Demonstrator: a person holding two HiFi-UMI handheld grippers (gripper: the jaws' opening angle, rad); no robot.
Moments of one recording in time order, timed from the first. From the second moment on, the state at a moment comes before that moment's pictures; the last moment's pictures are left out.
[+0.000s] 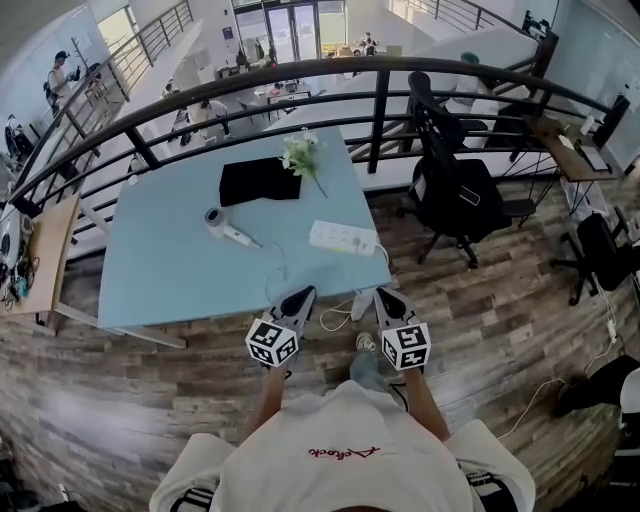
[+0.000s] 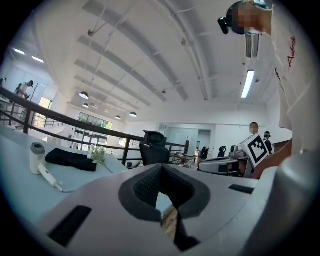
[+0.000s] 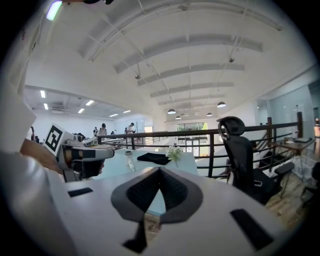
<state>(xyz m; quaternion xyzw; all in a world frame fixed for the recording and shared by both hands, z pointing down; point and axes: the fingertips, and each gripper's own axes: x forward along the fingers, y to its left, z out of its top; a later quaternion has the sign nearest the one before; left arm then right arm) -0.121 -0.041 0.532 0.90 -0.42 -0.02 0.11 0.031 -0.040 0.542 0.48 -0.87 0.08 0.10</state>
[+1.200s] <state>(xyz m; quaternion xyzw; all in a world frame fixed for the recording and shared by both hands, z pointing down) -0.089 -0.225 0.518 0.87 -0.48 0.01 0.11 0.051 -0.242 0.536 0.41 -0.90 0.10 0.09</state>
